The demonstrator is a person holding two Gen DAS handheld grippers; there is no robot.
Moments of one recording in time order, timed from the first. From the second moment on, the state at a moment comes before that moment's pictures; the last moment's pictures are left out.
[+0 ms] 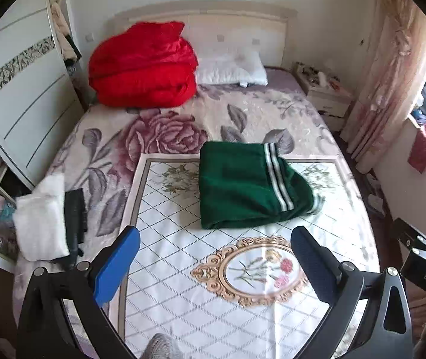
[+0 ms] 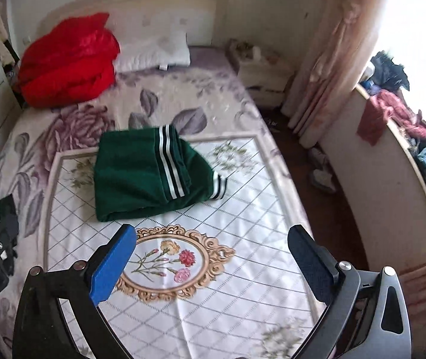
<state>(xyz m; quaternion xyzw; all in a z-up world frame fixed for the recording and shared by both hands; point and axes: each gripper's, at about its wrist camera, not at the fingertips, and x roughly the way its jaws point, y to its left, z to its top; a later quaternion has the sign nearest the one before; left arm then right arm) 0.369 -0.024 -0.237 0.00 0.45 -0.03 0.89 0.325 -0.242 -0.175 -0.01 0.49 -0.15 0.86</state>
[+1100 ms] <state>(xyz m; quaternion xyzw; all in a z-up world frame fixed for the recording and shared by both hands) 0.141 -0.018 -0.039 -0.01 0.37 -0.01 0.93 0.018 -0.202 0.138 -0.03 0.34 -0.11 0.93</state>
